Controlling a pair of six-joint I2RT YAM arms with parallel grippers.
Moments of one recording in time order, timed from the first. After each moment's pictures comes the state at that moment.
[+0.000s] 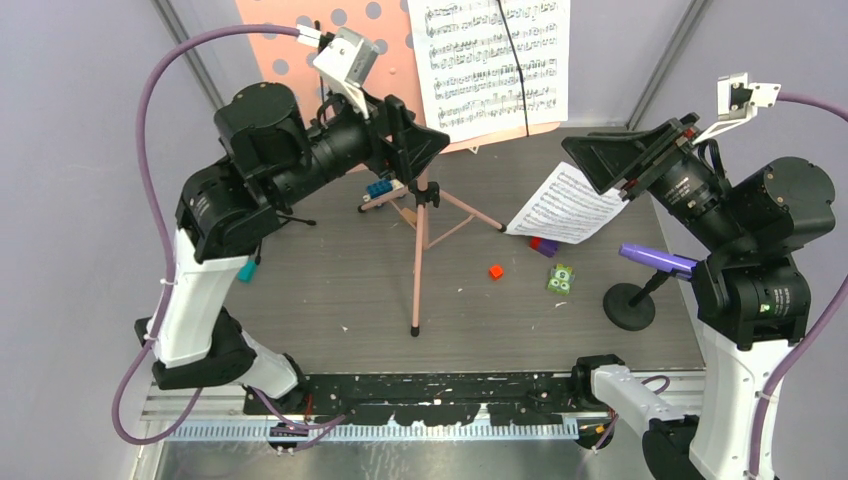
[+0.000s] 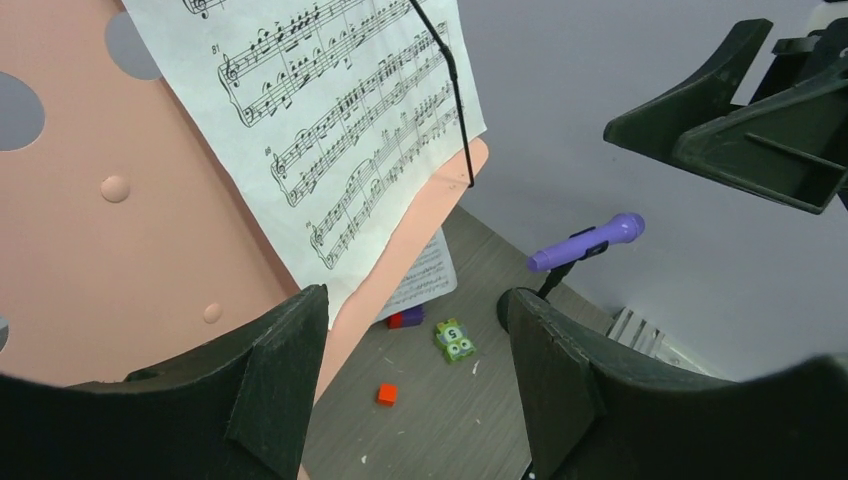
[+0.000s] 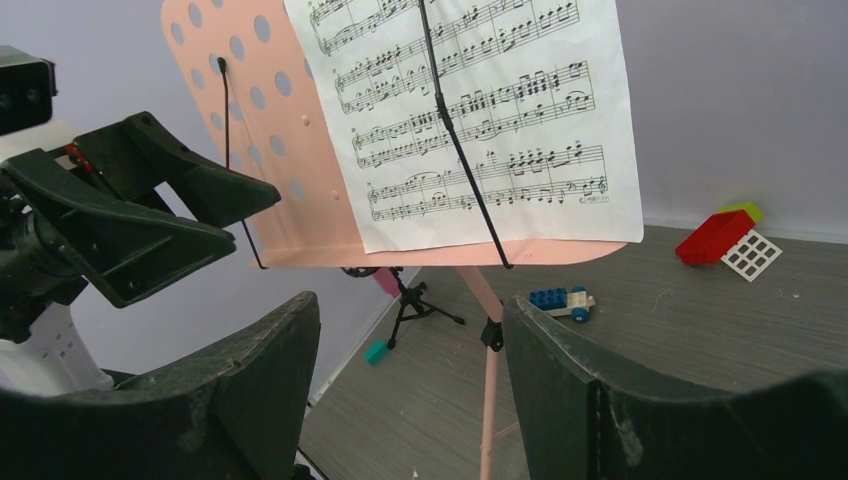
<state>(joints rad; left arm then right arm) -0.94 1.47 2.38 -0.88 -0.03 -0.19 0.08 0.96 1.76 -0.61 -0.54 0.60</state>
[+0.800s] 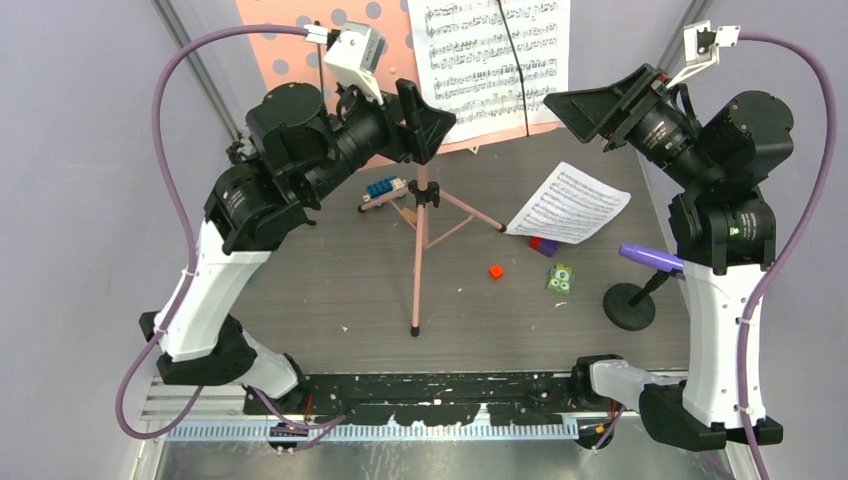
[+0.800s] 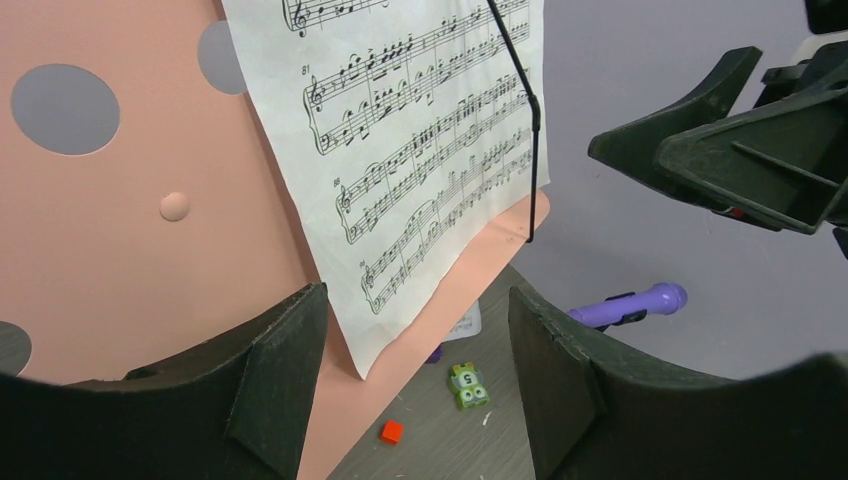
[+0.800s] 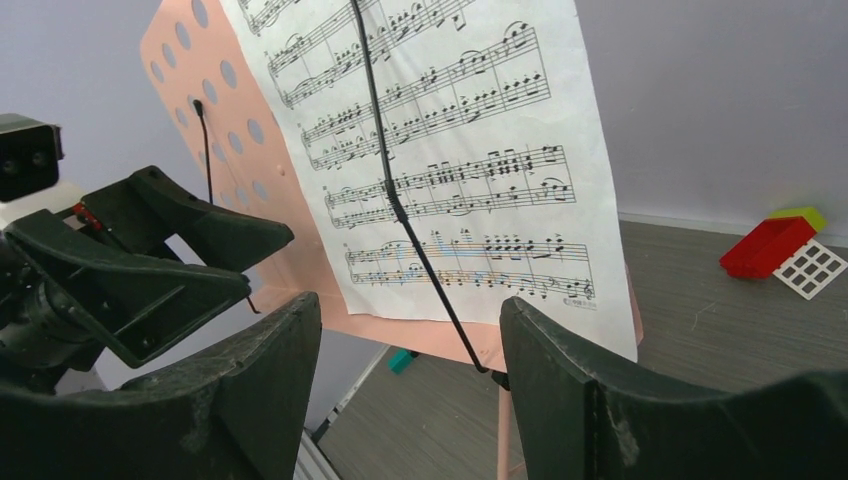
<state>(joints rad) -0.94 1.49 2.27 -0.73 -0.21 -0.27 0.08 1.14 1.82 -0.49 -0.60 0.68</state>
